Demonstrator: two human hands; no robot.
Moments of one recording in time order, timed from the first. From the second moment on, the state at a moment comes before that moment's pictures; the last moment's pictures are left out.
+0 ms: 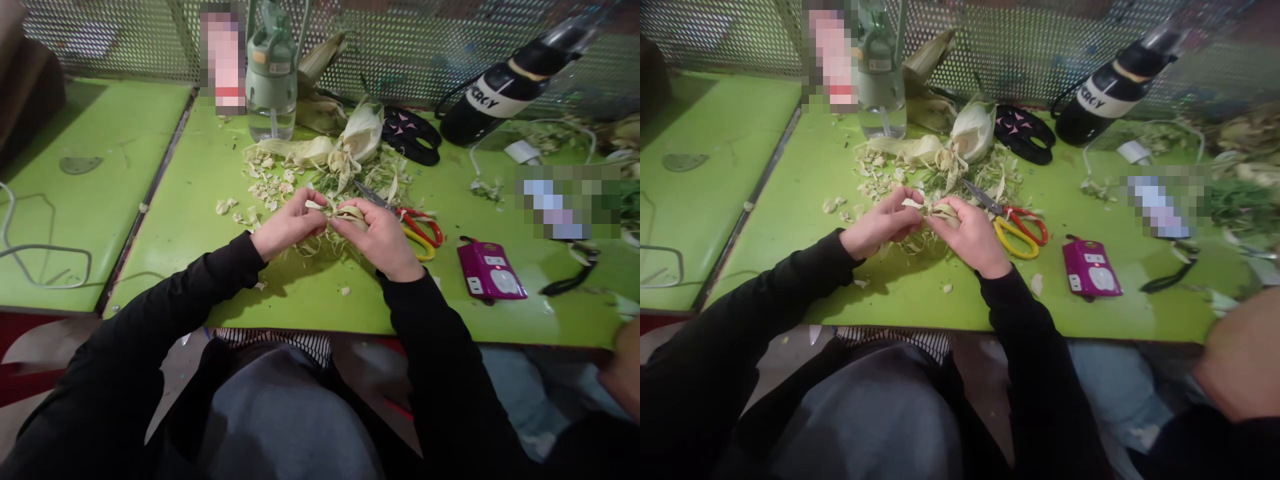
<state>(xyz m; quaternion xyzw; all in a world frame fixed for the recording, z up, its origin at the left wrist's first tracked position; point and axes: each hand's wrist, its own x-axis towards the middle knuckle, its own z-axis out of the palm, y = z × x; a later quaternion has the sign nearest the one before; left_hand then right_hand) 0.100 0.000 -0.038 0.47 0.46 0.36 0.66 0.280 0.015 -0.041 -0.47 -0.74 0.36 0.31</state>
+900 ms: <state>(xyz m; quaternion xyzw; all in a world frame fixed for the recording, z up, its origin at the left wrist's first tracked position) 0.097 -0.003 -0.027 0.51 0.47 0.33 0.63 0.279 0.014 -0.050 -0.44 -0.73 0.34 0.39</state>
